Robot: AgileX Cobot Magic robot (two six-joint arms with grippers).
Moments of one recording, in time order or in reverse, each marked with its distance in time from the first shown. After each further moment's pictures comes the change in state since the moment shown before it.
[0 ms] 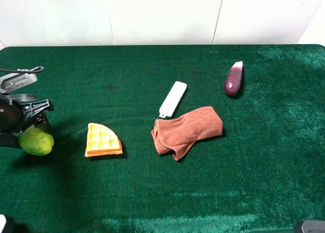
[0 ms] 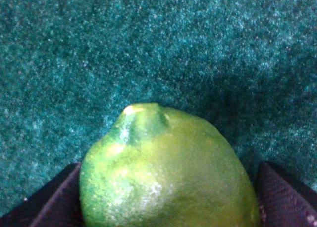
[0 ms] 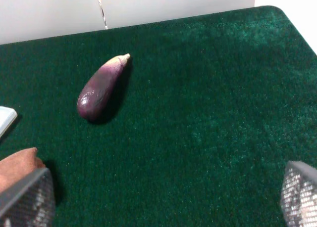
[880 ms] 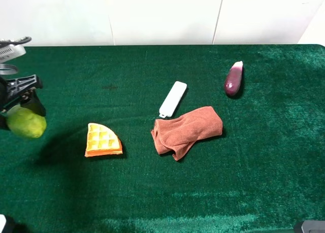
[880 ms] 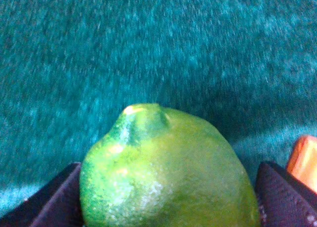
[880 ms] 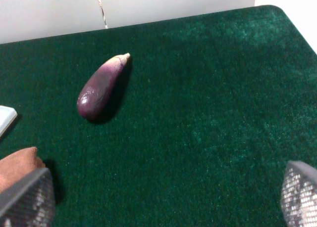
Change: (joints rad) left arm 0.000 -0.220 -0.121 0.006 0.288 0.028; right arm 0.000 0.000 0.000 0.001 0.001 0.000
